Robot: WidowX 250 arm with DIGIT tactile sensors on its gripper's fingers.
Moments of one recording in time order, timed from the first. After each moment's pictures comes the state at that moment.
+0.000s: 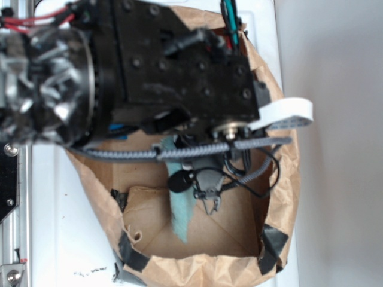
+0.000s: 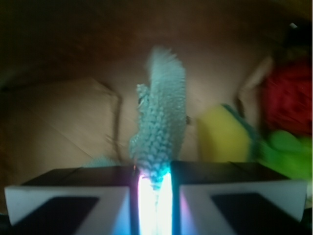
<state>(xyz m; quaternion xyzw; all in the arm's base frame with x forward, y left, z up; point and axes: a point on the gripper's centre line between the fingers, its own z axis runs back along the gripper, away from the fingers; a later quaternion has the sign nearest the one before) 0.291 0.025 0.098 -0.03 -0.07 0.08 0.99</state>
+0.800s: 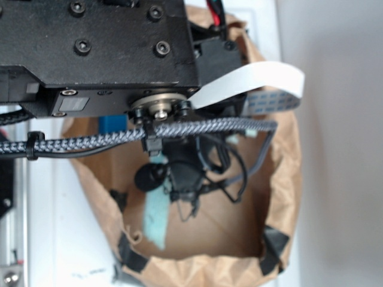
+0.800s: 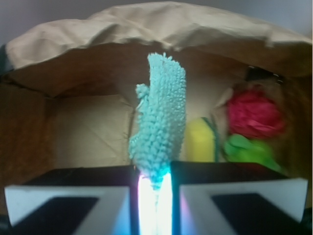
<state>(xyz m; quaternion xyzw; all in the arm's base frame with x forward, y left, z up) 0.282 0.024 0.171 0.00 -0.15 0.06 0.99</state>
